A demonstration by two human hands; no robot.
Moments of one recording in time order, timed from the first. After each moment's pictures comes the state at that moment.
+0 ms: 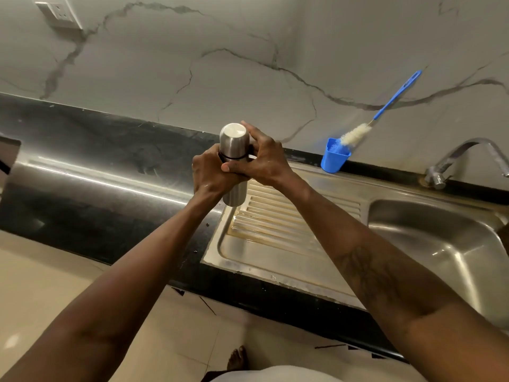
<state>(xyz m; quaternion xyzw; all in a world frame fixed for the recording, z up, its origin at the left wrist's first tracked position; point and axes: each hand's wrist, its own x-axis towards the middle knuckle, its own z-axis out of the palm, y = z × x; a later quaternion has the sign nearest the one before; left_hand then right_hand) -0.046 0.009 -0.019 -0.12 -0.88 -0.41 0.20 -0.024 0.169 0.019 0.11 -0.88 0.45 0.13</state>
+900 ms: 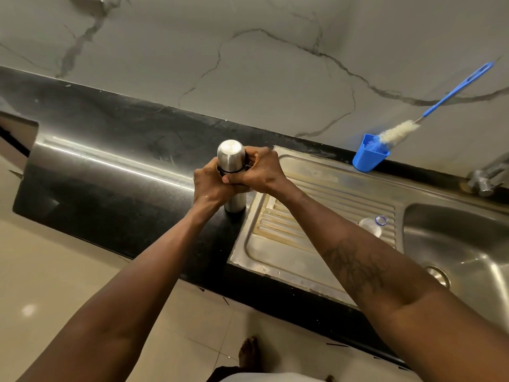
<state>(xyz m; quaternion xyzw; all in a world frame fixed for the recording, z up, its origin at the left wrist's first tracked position) -0.075 -0.071 -0.081 -0.07 -0.89 -0.43 0.13 -0.070 0.087 -0.039 0.09 -0.88 0.46 0.07</state>
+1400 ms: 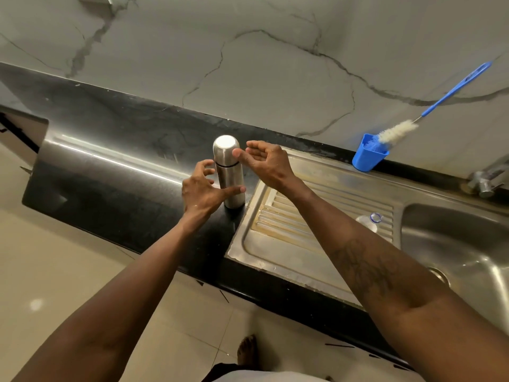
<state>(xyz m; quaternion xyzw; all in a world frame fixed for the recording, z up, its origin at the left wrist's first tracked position) -0.039 -0.084 -0.082 0.01 -0.90 -0.41 0.12 -0.056 0.107 -0.029 0.05 -0.85 0.53 0.03</state>
